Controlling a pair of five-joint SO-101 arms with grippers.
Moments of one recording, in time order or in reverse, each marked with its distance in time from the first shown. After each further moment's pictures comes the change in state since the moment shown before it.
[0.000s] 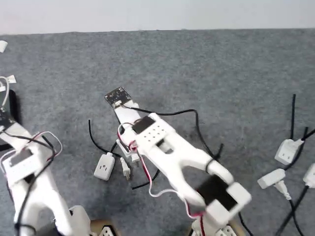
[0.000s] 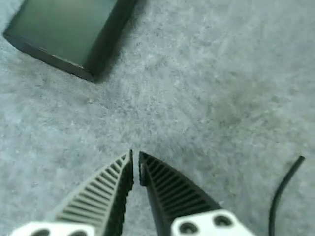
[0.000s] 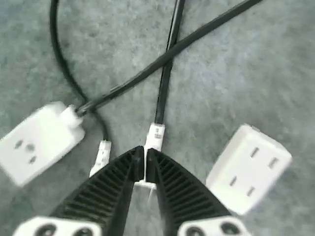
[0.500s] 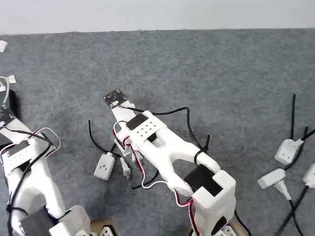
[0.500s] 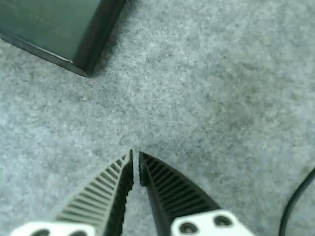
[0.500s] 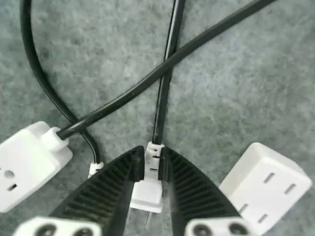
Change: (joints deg) left arm 0.0 9.2 -5.4 0.0 0.1; right arm -0.3 8.4 -5.5 0.1 0.1
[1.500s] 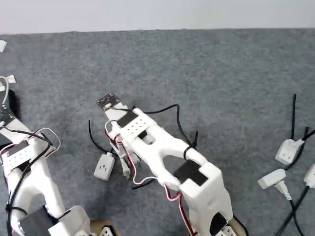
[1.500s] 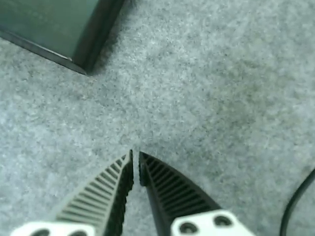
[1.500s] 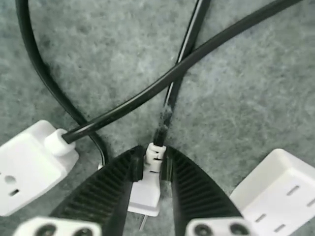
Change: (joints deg) left arm 0.0 0.4 0.0 -0.1 0.0; right arm -1.7 10.5 -12.5 9.4 0.3
